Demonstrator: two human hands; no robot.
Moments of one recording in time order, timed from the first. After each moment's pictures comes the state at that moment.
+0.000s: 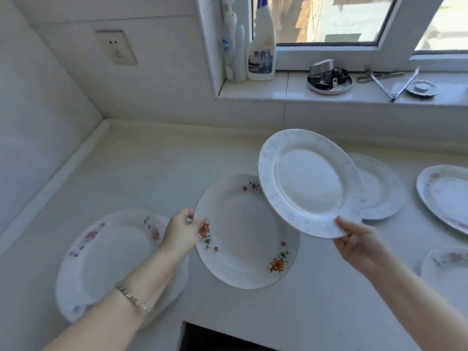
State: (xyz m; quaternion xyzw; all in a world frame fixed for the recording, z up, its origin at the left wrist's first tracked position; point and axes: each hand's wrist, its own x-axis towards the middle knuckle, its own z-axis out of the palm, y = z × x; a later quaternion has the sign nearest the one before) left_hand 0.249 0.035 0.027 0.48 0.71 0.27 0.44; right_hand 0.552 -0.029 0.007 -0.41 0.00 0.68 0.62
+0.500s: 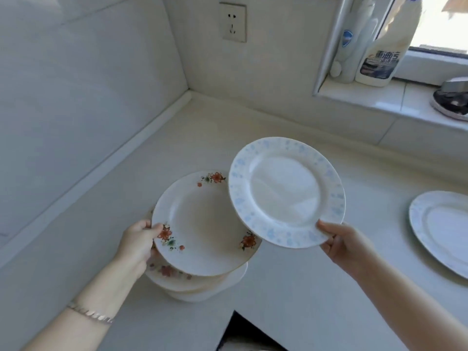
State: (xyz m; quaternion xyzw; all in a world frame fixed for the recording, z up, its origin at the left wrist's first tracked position) left_hand 0.053 -0.005 0.023 0.17 0.77 0.44 0.43; right_hand 0.393 0.048 0.002 -0.47 -0.14 0.76 0.43
